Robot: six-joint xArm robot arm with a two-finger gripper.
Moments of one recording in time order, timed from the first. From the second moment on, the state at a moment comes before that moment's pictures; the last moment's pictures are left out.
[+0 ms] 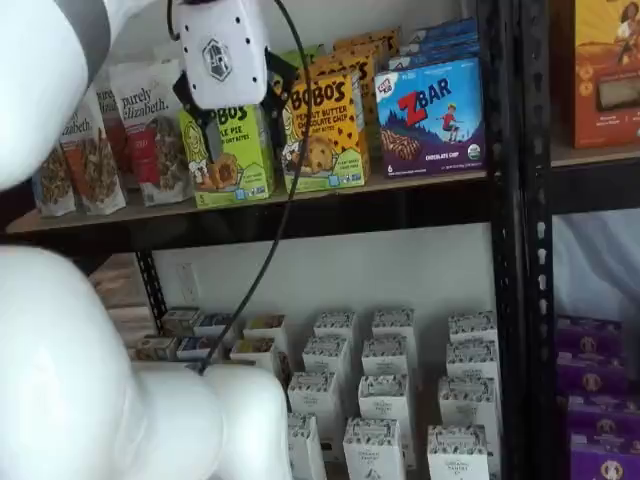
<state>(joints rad) -0.04 -0.91 -1.09 0.10 1.88 0.00</state>
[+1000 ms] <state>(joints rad) 0.13 -0.81 -1.12 0.08 1.76 0.15</state>
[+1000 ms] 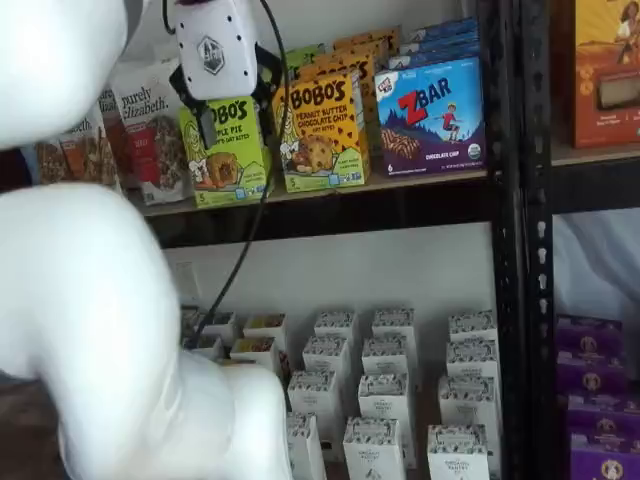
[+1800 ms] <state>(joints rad) 0.25 -0.68 -1.19 0.01 1.62 0.25</state>
